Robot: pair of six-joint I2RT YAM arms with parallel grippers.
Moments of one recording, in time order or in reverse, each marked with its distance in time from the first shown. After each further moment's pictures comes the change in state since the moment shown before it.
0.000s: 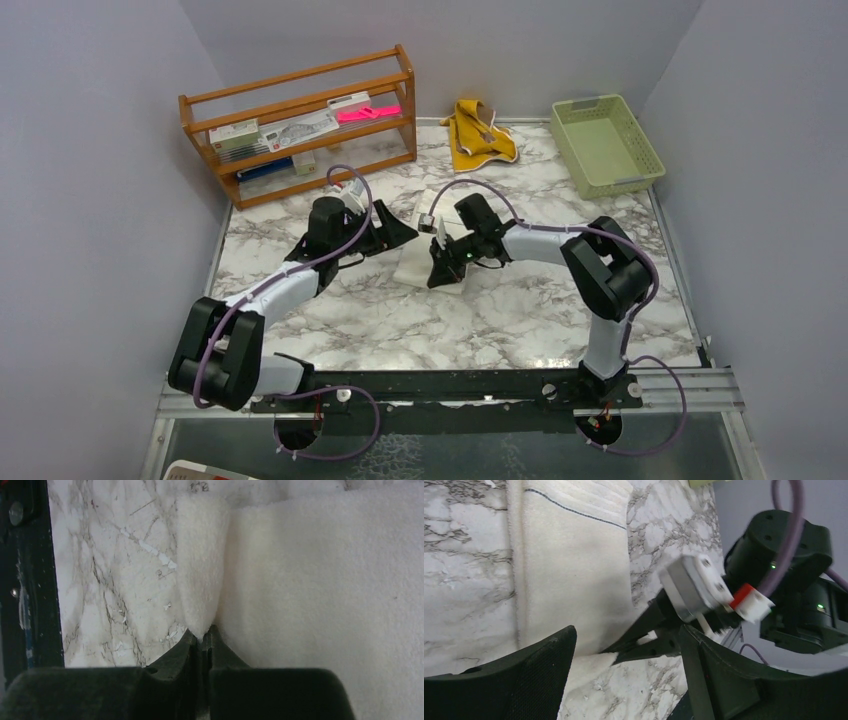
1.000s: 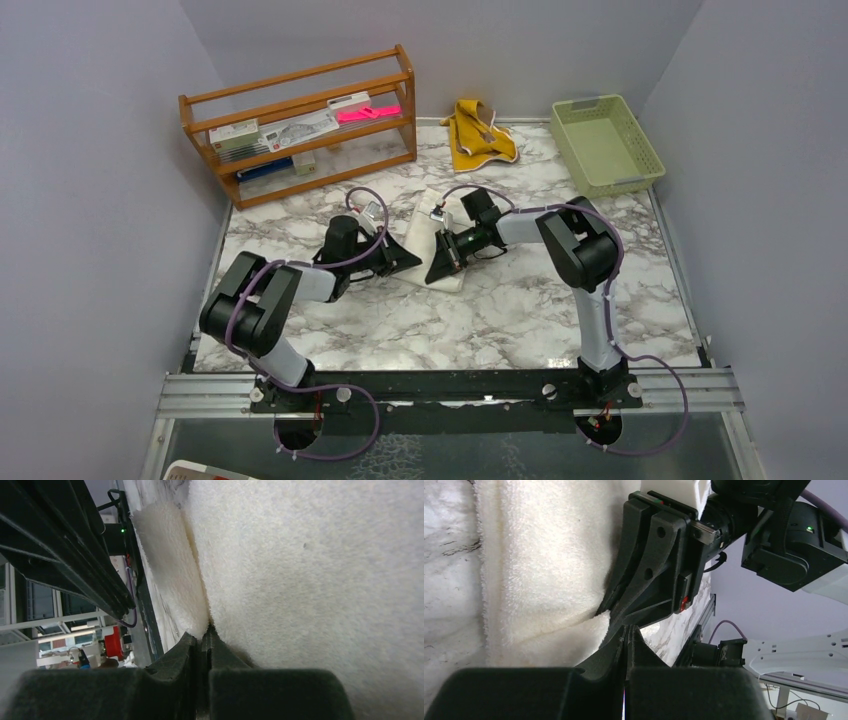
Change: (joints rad) left arm -0.034 0.261 -0.117 0.332 0.139 -0.183; right arm -0.130 0.291 0.171 -0.010 -0.291 0.571
